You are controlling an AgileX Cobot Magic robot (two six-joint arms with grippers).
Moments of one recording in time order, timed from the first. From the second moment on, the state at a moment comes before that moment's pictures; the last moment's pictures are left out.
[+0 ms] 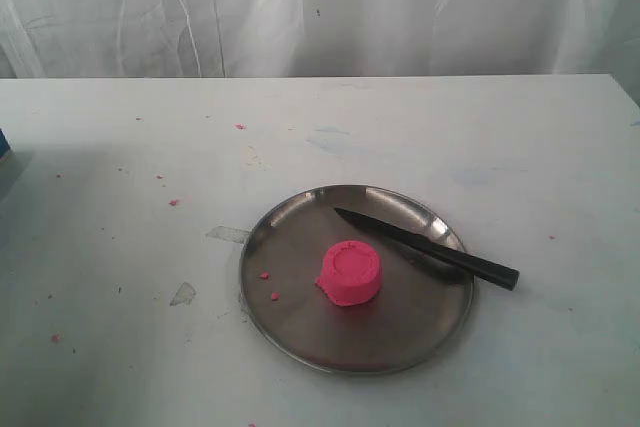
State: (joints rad) left arm -0.19 0.00 0.02 0.08 0.43 0.13; right arm 0.02 0.00 0.00 -0.05 0.33 0.02
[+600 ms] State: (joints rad) left arm -0.13 0.00 0.02 0.08 0.43 0.13; right arm 0.02 0.00 0.00 -0.05 0.33 0.02
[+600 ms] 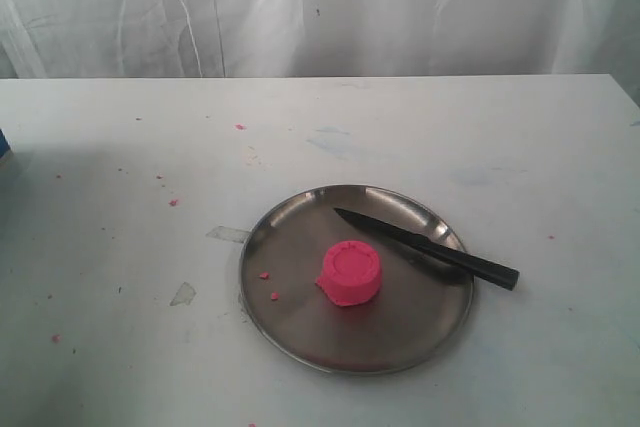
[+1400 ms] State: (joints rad) left arm -0.13 0.00 0.02 0.08 0.43 0.13; right arm 0.02 0.00 0.00 -0.04 -0.15 0.05
